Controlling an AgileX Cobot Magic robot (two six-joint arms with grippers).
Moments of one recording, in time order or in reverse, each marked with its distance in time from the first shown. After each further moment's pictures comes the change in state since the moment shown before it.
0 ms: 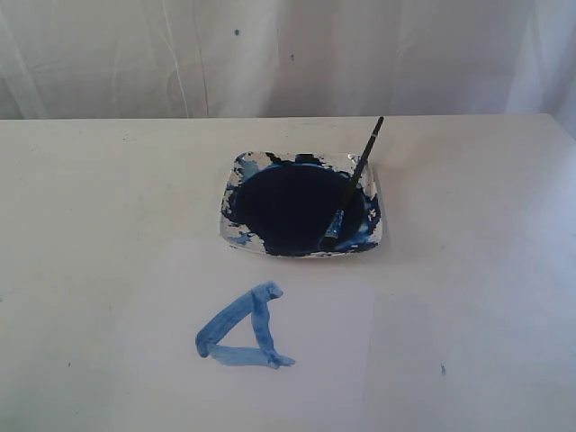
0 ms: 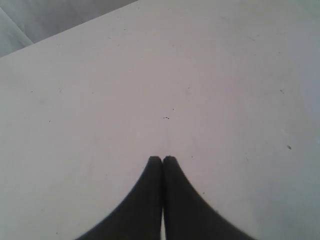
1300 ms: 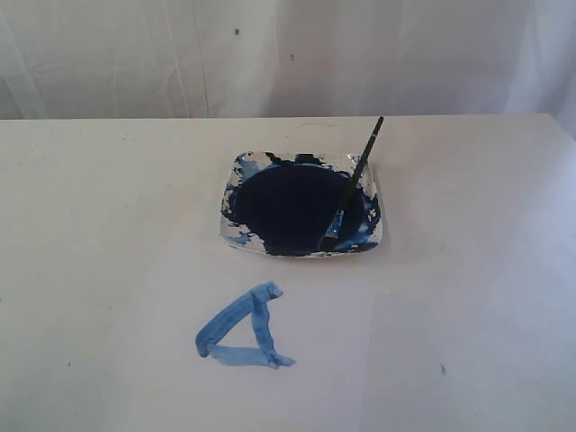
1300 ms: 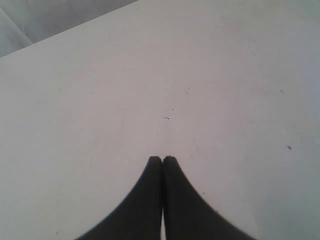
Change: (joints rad) left arm 0.000 0.000 0.000 0.000 0.000 0.000; right arm 0.108 0.000 0.063 0.000 -0.066 0.000
